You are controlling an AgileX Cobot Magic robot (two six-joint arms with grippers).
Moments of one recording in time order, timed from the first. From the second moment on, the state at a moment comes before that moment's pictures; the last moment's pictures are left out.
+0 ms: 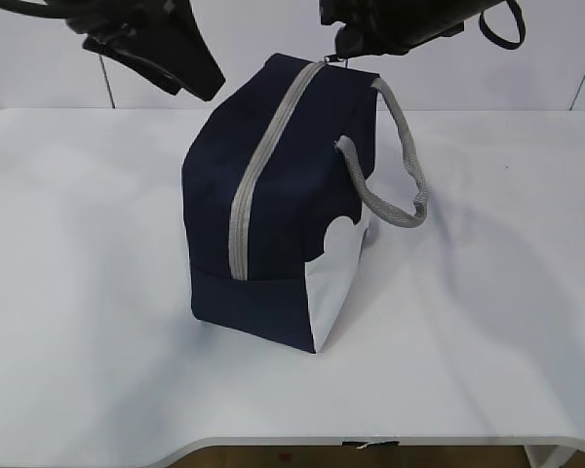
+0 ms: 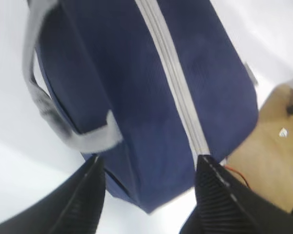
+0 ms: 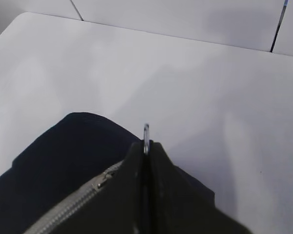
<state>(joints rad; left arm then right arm) -0.40 1.75 -1.73 -0.51 1.19 0.46 0.30 1.90 -1.69 0.41 0.54 -0.25</state>
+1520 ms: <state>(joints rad) -0.40 1.98 -1.92 -0.52 1.22 0.46 0.29 2.00 -1.70 0.35 0.44 -0.30</state>
